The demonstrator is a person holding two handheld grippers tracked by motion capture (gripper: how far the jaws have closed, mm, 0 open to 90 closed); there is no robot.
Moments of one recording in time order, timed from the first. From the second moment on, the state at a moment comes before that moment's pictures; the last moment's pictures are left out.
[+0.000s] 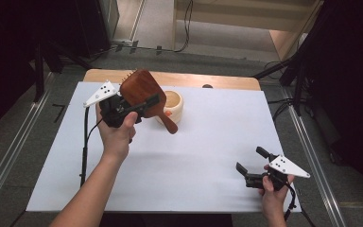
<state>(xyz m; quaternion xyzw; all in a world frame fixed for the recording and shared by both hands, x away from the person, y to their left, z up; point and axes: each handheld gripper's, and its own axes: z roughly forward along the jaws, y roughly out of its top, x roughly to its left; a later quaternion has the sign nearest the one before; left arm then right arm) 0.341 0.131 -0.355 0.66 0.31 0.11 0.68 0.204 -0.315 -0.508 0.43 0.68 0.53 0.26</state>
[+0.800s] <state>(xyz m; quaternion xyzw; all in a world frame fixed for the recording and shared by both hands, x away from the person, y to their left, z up) 0.376 0.125 -0.340 0.65 0.31 0.12 0.69 0.206 -0.316 -0.513 0.43 0.69 0.53 0.26</state>
